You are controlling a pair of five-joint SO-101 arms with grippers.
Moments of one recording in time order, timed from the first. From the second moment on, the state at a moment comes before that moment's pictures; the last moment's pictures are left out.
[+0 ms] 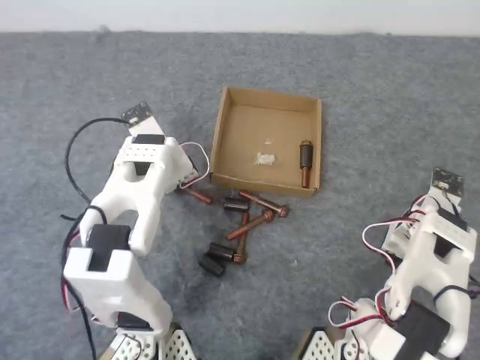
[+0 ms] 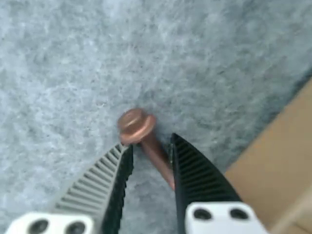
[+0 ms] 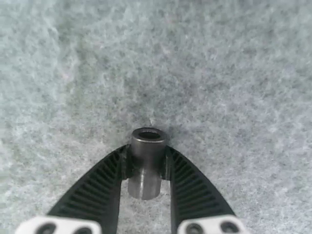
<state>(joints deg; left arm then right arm) -3.3 13.9 24.3 59.4 40.6 31.0 -16.4 54.9 53.5 8.9</state>
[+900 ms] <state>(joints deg) -3.3 1.5 35.3 51.4 25.0 31.0 -16.4 54.9 53.5 9.0</state>
